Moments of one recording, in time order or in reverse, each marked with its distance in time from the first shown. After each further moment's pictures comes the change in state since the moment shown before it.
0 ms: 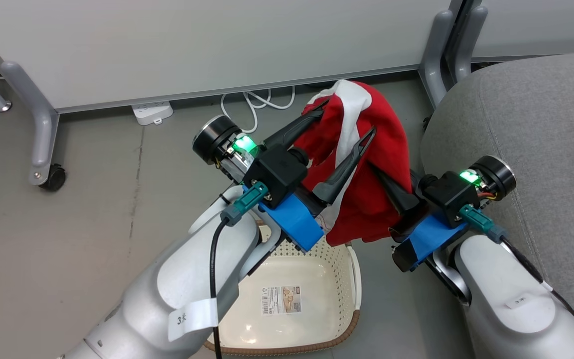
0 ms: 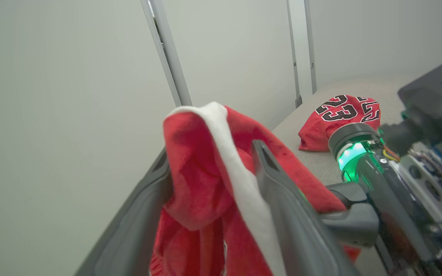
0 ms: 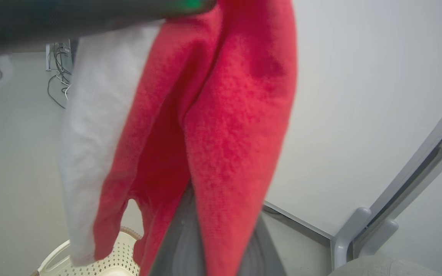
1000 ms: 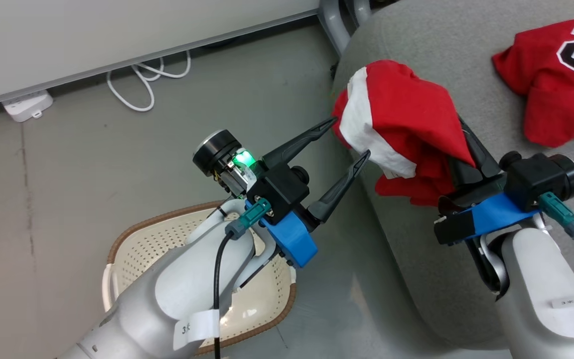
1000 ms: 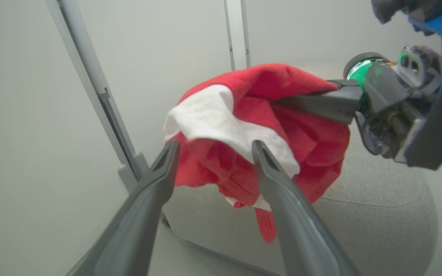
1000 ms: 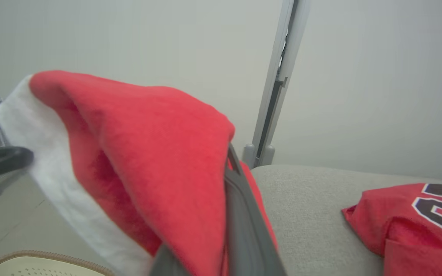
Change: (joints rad) left arm 0.008 0.038 -0.065 0.012 0.009 0.000 0.000; right arm 0.079 0.080 -0.322 -0.112 -0.029 0.000 0.000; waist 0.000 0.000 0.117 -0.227
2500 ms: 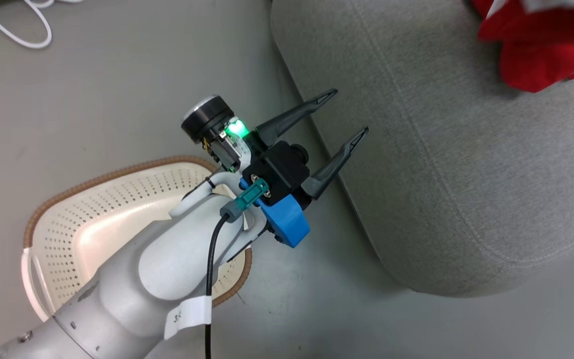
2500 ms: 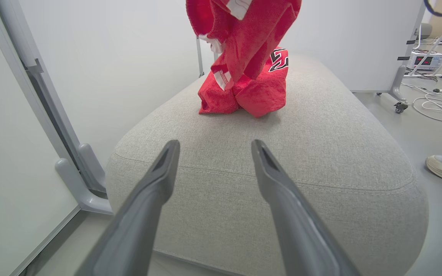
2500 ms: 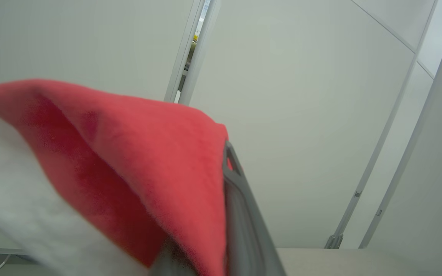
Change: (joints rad) left arm -0.094 0.060 -0.059 -0.031 0.011 0.003 0.015; right arm -0.244 -0.077 -0.297 -0.185 -0.032 0.000 0.000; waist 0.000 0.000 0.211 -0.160
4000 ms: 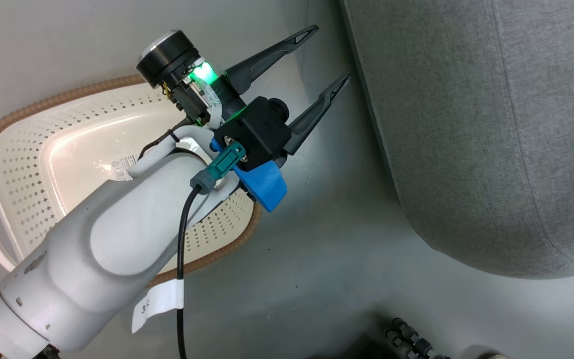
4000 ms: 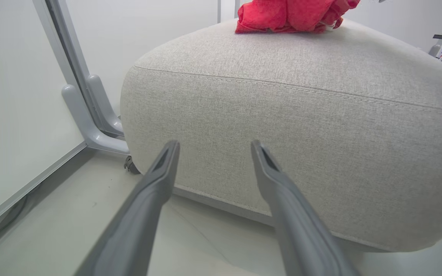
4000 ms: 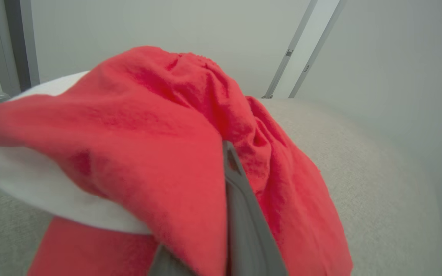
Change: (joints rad) left arm -0.137 0.123 -0.005 -0.130 0.033 0.026 0.075; right arm -0.207 -0.087 -0.444 0.473 -0.053 0.000 0.000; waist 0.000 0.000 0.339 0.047
